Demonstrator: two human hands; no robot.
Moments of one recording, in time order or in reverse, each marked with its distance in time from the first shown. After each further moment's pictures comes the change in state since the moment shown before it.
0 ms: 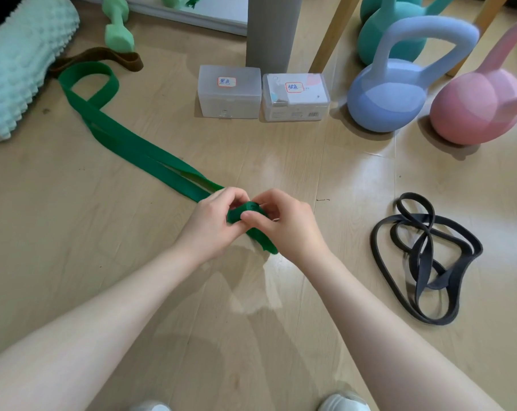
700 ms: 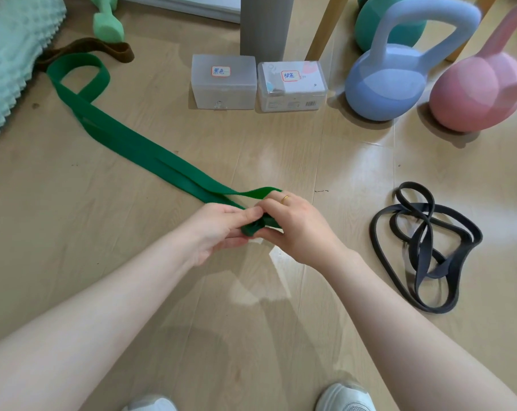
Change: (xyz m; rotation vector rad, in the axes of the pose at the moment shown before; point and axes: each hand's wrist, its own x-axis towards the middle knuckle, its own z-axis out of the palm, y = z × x) left_hand 0.004 0.009 0.007 -0.732 -0.339 -0.769; right_hand 0.001 0.033 -0.008 -0.399 -0.063 -0.536
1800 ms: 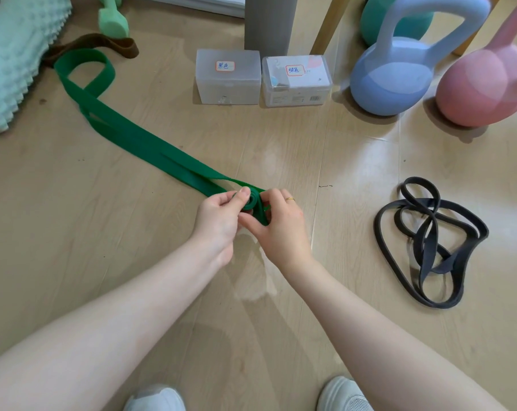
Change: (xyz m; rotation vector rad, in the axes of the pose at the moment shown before) left_hand 0.006 -0.009 0.022 -0.443 0.403 0.162; right_hand 0.004 -0.029 0.039 0.263 0.246 0.497
